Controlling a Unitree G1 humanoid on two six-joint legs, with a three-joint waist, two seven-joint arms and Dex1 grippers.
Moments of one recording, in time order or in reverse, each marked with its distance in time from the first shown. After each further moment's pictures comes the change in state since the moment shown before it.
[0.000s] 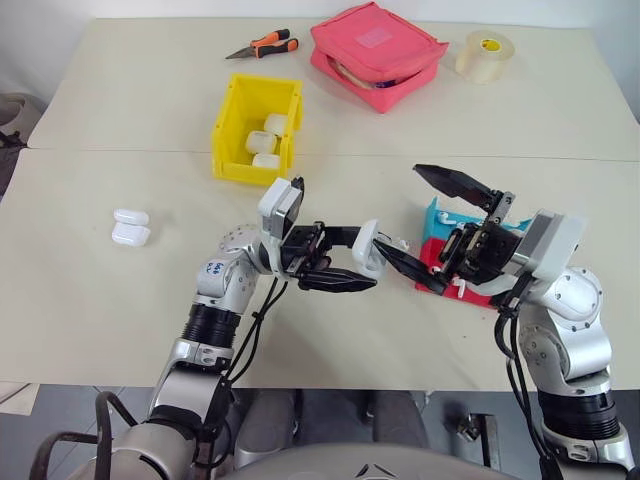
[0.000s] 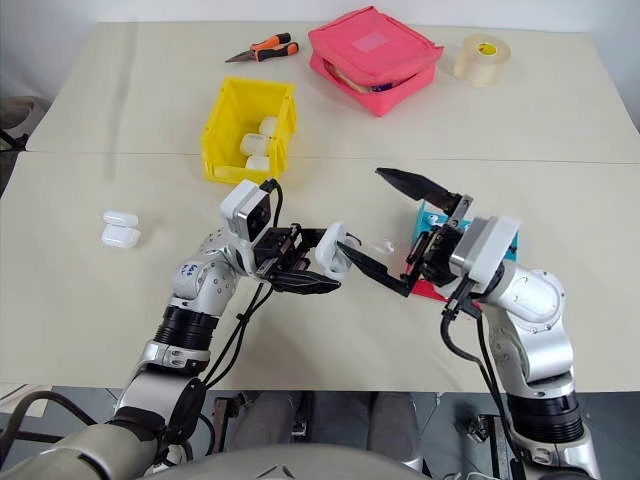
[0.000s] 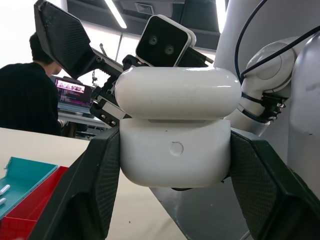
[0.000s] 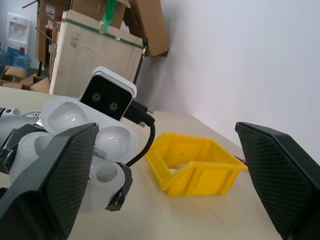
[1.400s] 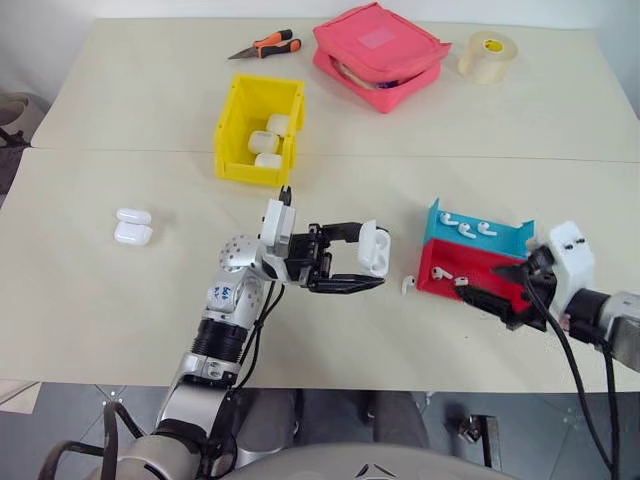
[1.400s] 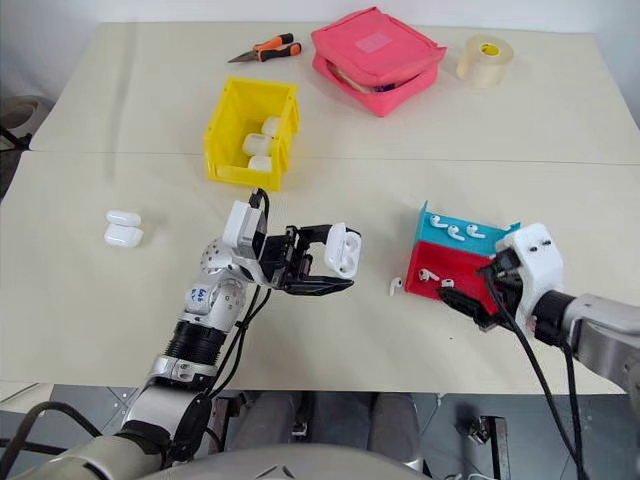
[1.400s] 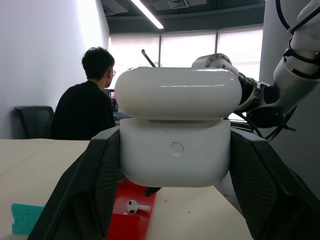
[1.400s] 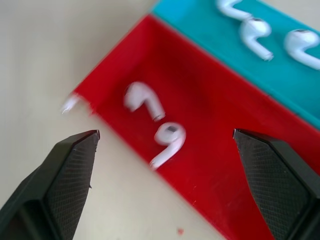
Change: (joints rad) left arm 0.090 -0.040 -0.022 0.026 0.078 -0.378 0.081; right arm 0.095 -0.301 -0.447 -0.165 0.527 1.501 -0.645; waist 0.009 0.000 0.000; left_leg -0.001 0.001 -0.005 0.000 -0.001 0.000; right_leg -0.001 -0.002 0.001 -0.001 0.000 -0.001
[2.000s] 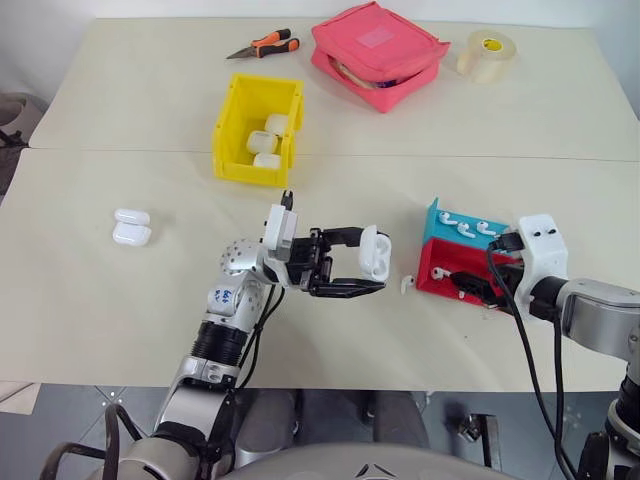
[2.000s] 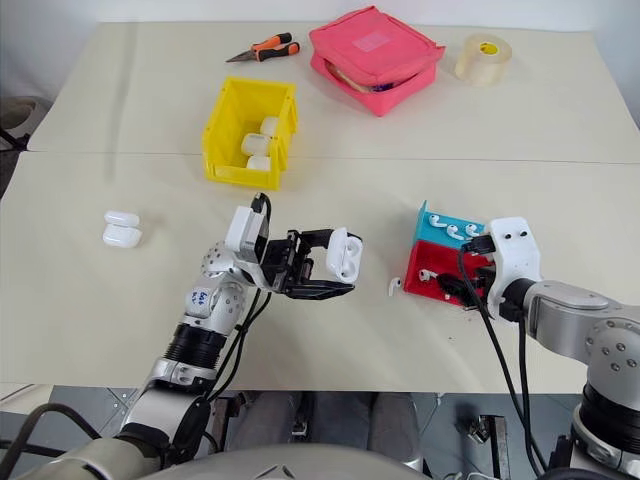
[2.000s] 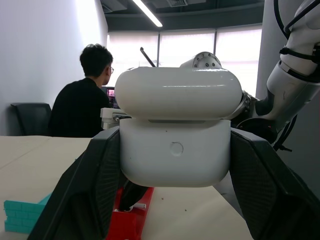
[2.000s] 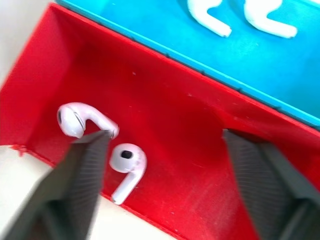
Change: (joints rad) left arm 0.005 0.006 -0.009 -0.015 0.000 0.000 0.014; right arm -0.150 0.135 0.042 0.017 -0.007 0.202 -0.304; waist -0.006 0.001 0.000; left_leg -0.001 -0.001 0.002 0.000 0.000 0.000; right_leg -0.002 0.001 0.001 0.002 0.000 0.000
